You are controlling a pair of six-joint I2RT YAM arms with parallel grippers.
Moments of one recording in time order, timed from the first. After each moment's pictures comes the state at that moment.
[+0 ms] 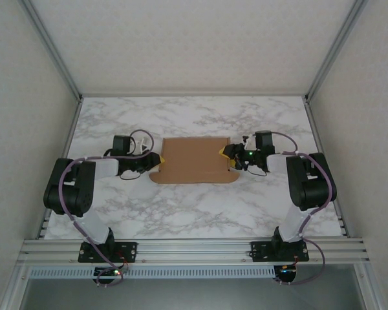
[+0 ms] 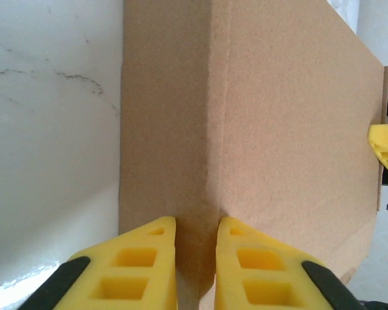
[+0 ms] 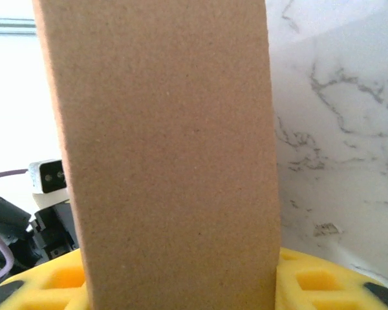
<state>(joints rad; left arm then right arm) -0.09 1.70 0.74 0.07 0.75 -0.57 0.19 1.77 0.80 0.15 -0.83 0.86</state>
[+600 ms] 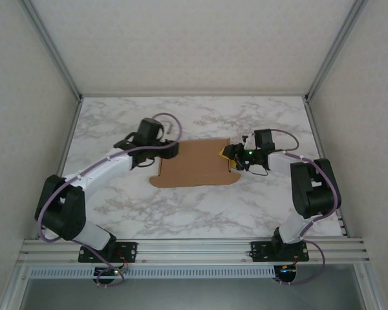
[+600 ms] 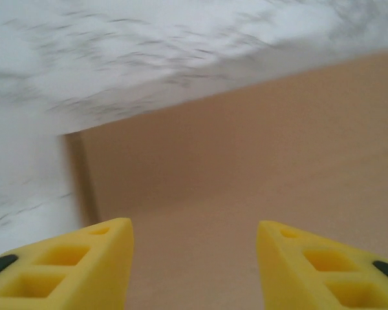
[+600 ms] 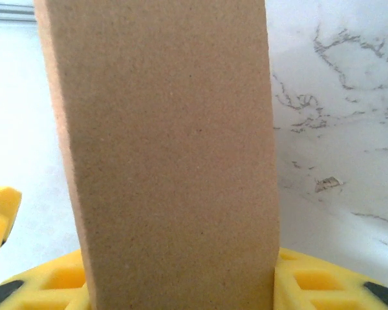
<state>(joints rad) -0.49 1.52 1.07 -0.35 0.08 -0.24 0.21 1.69 0.84 -0.05 -0.77 0.79</state>
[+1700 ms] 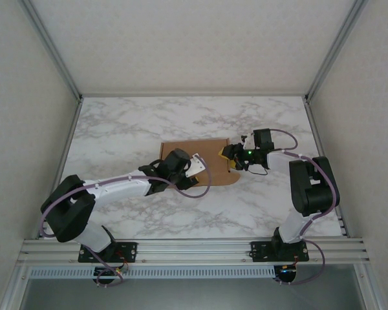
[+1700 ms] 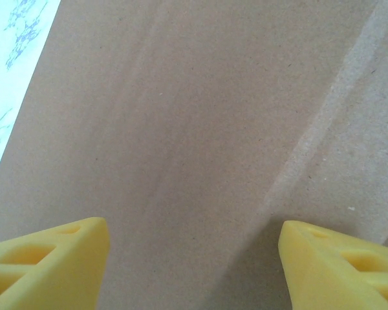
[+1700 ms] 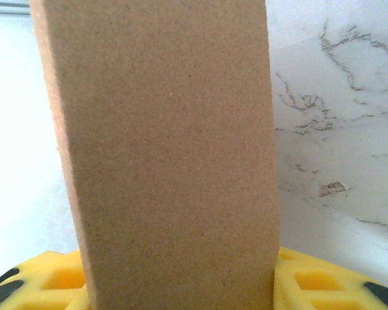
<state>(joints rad) -0.81 1.52 0.86 -0.13 -0.11 0.36 0.21 1.71 0.85 -0.06 -0.79 0.78</state>
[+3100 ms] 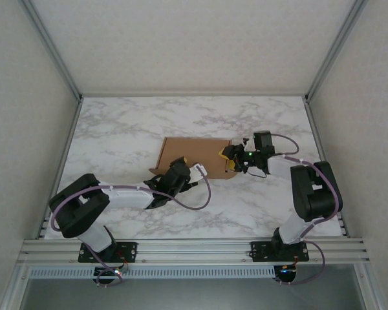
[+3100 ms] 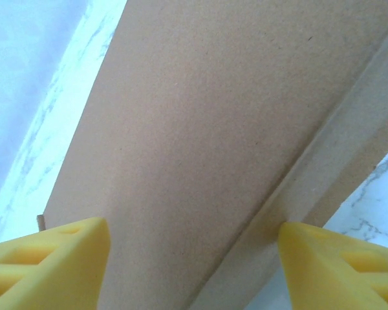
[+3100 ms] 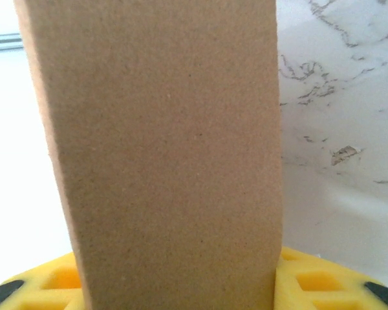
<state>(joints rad) -0.88 1.59 0.67 0.33 -0.41 0.53 0.23 1.65 0.78 0.05 -0.78 1.00</state>
